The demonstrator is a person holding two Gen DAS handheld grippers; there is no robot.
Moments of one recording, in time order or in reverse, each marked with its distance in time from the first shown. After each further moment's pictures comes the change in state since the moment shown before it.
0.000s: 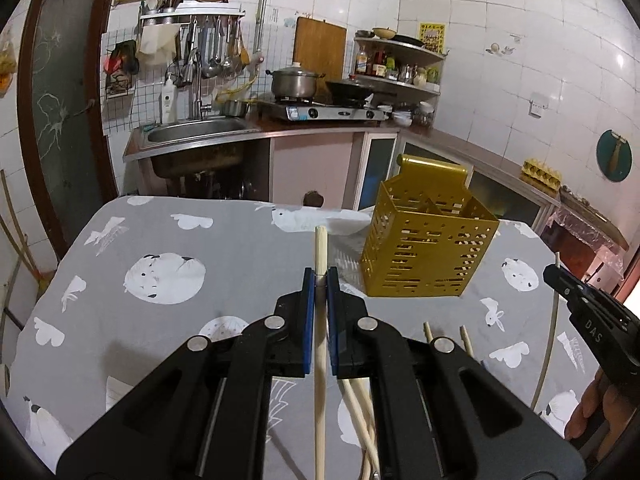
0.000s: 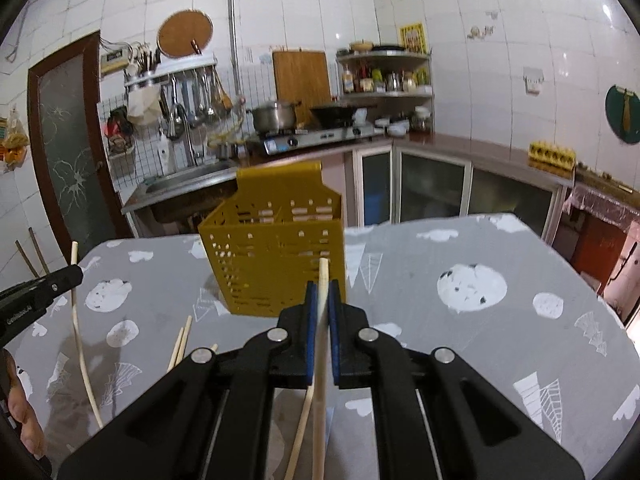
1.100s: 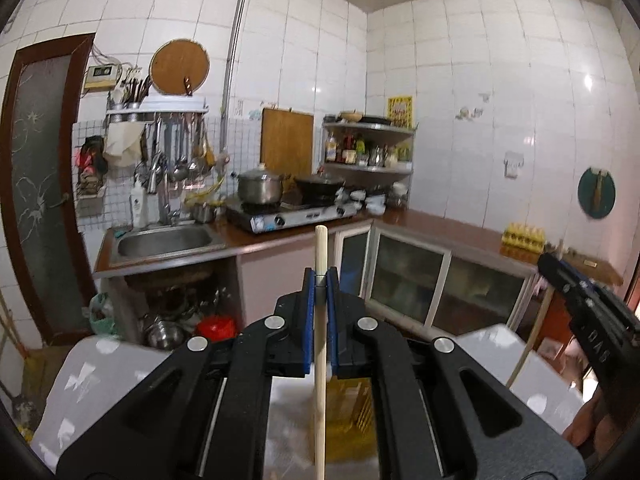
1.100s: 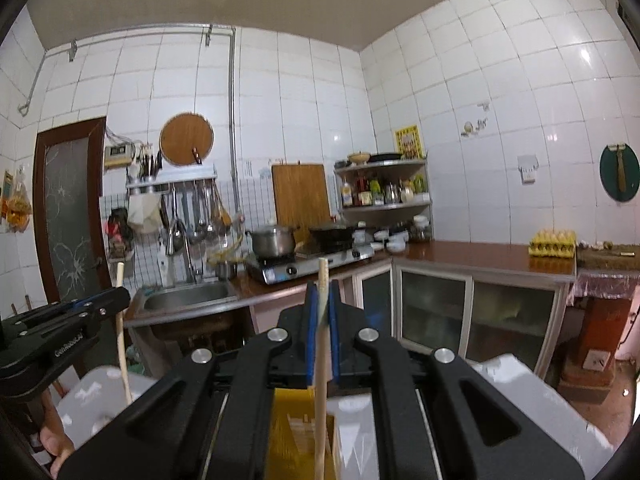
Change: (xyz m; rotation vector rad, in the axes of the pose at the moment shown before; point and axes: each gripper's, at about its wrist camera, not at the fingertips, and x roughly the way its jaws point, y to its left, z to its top) left arm 0.004 -0.091 0.175 0.077 -0.301 -0.063; right arm -0.019 -0.003 0.177 0.017 -0.379 0.009
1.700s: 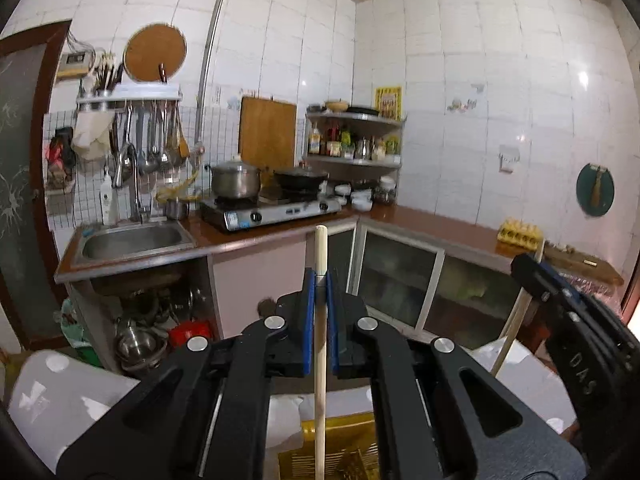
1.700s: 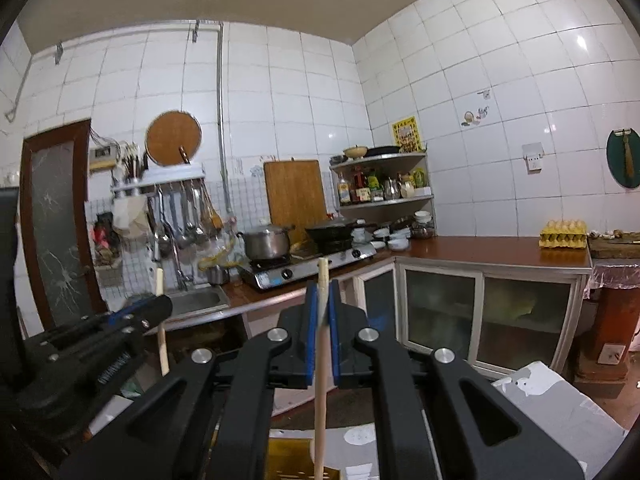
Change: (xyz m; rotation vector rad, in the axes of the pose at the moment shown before) left arm 0.128 -0.021 -0.026 -0.001 0.043 -0.046; right arm 0.100 -0.003 -0.028 0.026 0.016 -0.014
